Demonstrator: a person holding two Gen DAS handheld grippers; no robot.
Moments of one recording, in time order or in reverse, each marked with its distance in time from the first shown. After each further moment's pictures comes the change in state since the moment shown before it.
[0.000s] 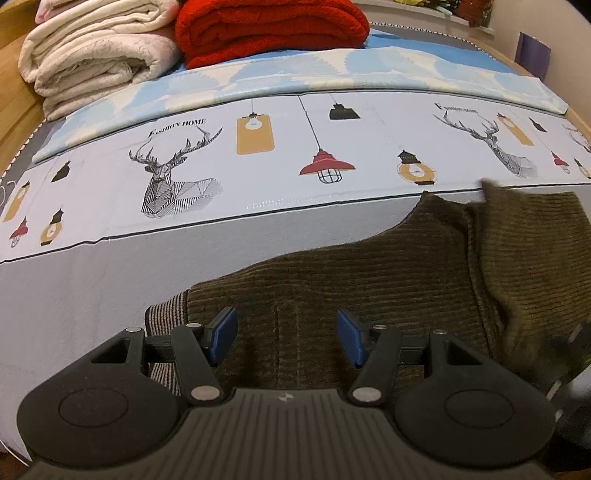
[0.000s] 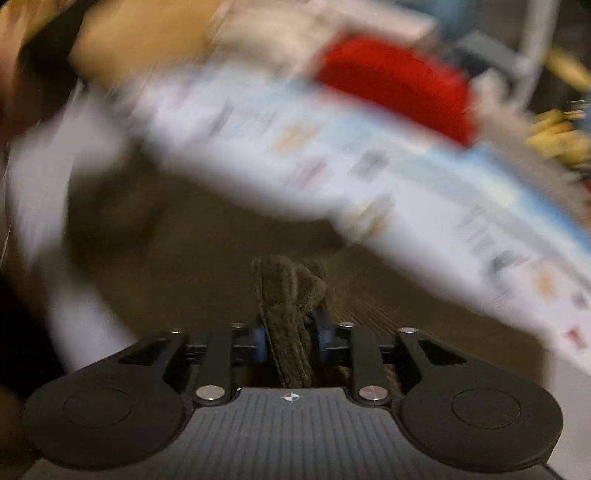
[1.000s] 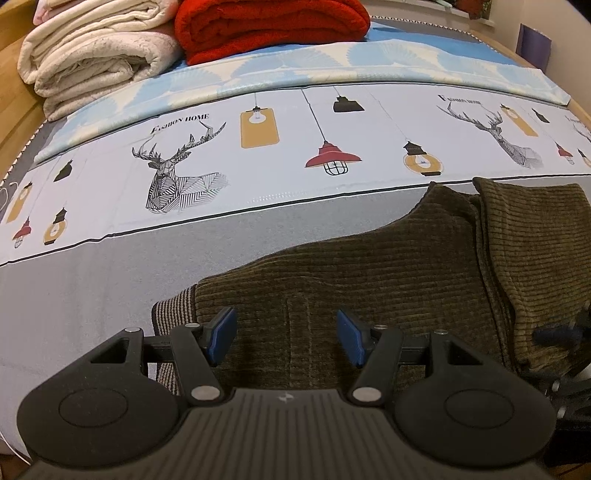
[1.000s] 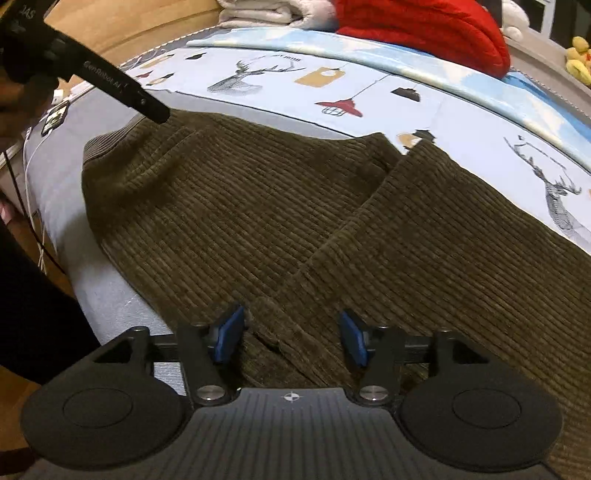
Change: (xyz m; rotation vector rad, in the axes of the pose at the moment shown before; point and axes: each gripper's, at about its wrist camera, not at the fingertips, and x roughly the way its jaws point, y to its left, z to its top) left arm 0.005 0.002 -0.002 0.013 0.012 0.018; right arm 0.005 -0.024 0.006 0.154 -0.007 0.137
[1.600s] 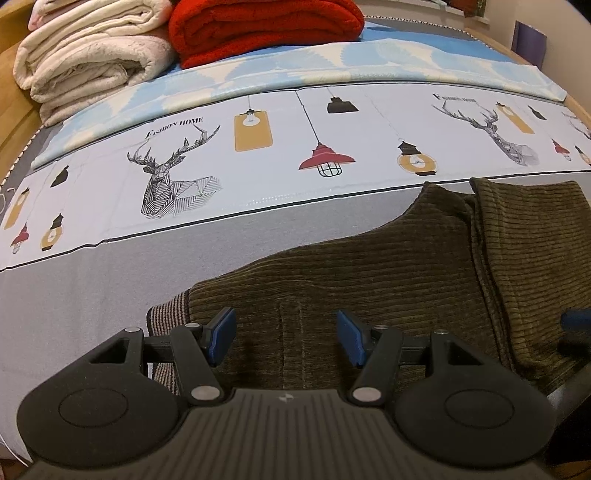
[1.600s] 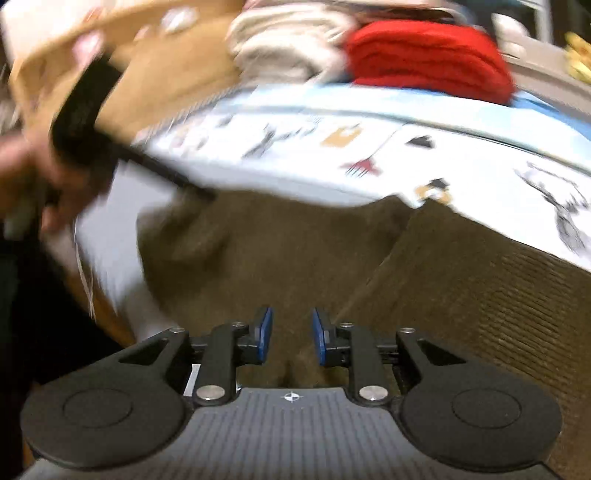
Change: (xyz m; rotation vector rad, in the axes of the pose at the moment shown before) left arm 0.000 -0.005 0.002 0.012 -0.003 -0.001; right arm -0.056 -0.026 0.004 0.157 -0.195 0.096
